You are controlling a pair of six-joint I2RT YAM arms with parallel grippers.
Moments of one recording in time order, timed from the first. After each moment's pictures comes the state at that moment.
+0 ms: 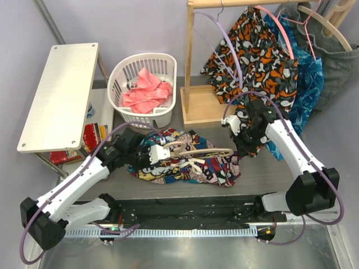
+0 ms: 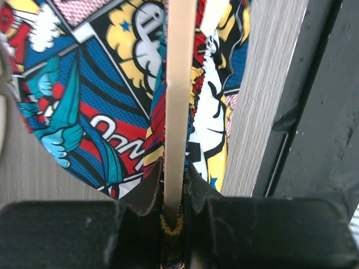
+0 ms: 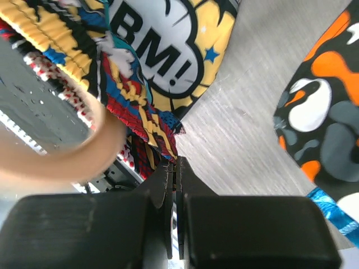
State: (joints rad) left arm -0.65 0.99 0.91 -0.90 0.29 0.66; right arm 0.19 1.34 1.17 -1.24 -0.33 -0.68
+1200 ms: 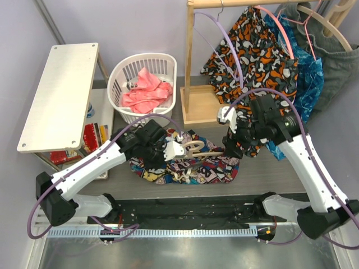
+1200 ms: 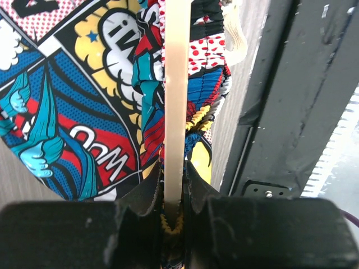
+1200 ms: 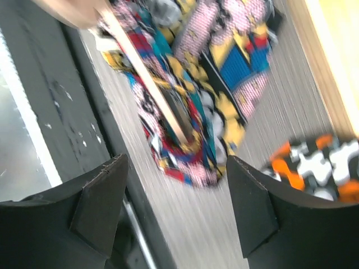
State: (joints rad) left arm -0.83 1.26 1.18 -1.08 0.22 0.52; right arm 0.37 1.17 1.41 -1.25 -0.55 -0.68
